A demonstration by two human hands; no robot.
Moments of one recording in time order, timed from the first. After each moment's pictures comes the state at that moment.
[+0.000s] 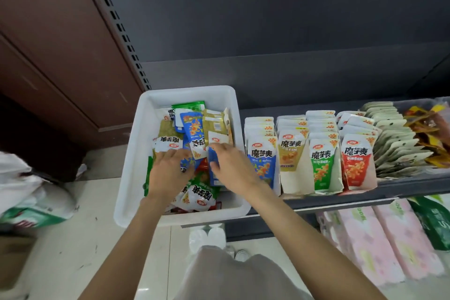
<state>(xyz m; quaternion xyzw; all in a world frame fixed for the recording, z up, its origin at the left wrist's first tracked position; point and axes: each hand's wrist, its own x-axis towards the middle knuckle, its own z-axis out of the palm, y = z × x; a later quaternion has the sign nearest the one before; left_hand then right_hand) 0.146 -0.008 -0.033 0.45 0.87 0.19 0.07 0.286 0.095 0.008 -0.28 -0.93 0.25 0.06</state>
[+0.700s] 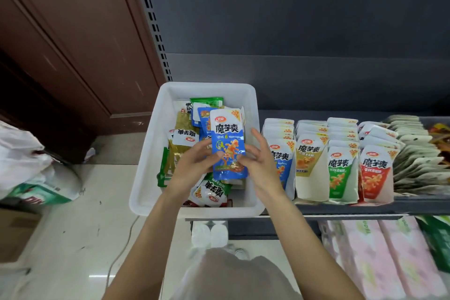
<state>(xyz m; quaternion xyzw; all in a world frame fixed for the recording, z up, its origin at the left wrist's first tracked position) 0.180 -0.015 0.017 0.21 0.67 0.59 0.41 0.295 0.085 0.004 -0.39 -0.51 0.72 0.25</state>
